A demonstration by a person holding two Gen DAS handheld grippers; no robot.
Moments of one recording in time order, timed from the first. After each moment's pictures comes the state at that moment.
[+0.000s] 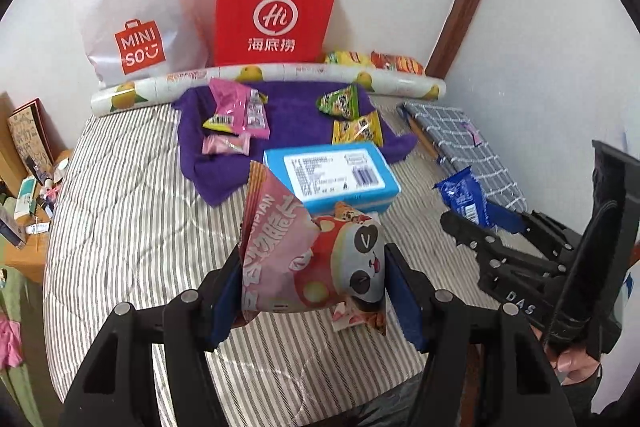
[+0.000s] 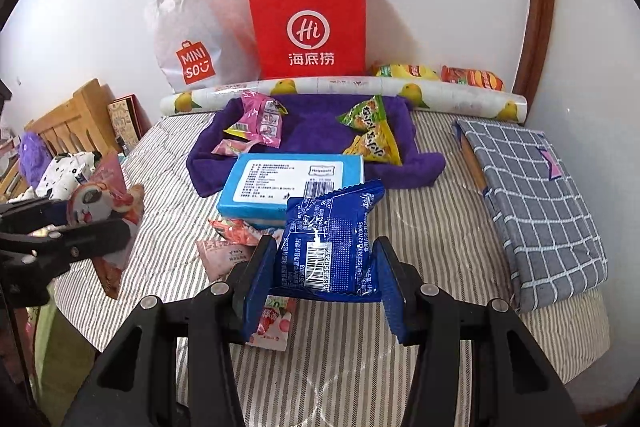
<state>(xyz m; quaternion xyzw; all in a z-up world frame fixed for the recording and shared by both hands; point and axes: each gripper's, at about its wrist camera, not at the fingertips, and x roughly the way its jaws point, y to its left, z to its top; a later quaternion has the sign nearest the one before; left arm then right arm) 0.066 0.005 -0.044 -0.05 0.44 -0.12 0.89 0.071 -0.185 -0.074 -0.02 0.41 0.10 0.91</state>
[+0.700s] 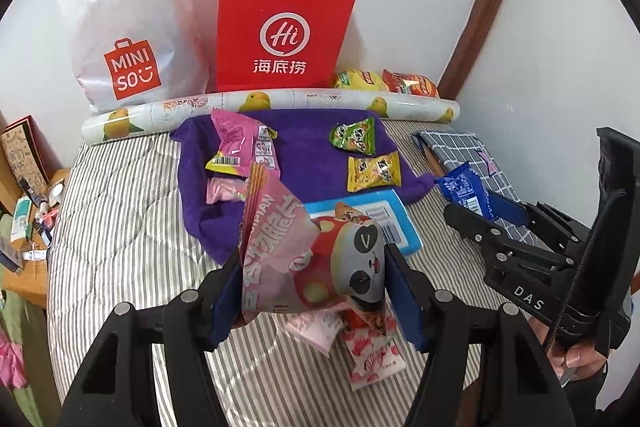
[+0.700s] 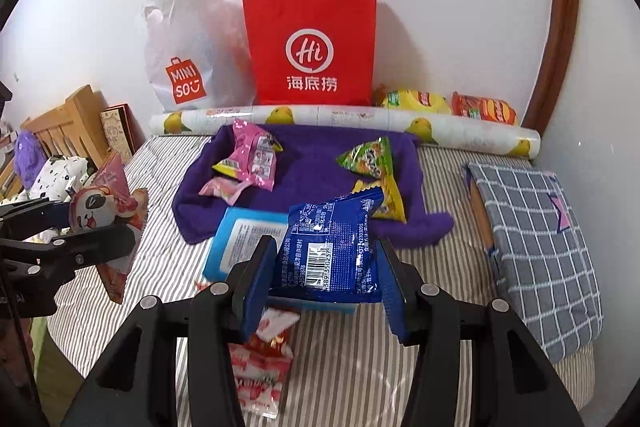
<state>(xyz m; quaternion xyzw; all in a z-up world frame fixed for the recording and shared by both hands) 0.136 0.016 -0.038 -0.05 0.43 -0.12 0.89 0.143 -0.170 -0.055 -0.04 0.40 0.10 0.91</state>
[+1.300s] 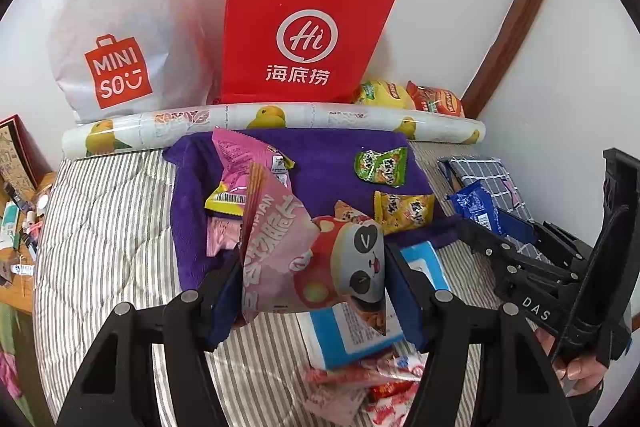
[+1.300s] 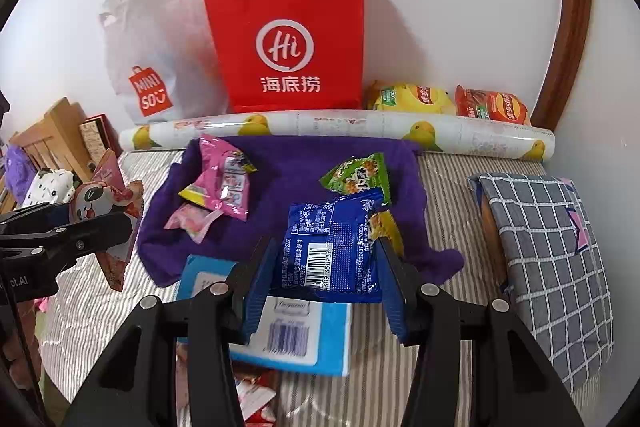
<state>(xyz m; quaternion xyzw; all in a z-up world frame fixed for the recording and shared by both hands) 0.218 0.024 -0.061 -0.07 0.44 -0.11 0.89 0.226 -0.172 -0.077 -0.02 0.42 0.09 0.90</state>
